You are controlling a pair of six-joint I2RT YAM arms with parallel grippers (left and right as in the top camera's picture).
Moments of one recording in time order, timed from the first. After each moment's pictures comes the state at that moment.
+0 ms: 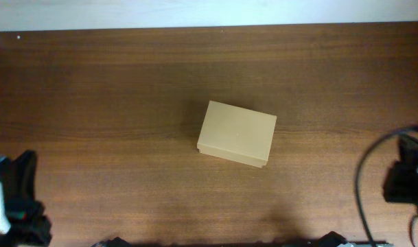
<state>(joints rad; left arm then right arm) -0.57 1.01 2.27 -1.61 -0.46 -0.02 0.53 1.04 2.06 -1.69 0.58 0.29</state>
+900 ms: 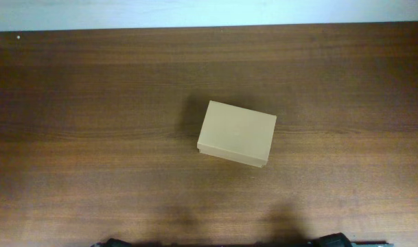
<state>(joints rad) -0.31 0.58 2.25 -1.69 -0.59 -0.05 0.19 0.56 1.99 -1.69 0.72 0.29</state>
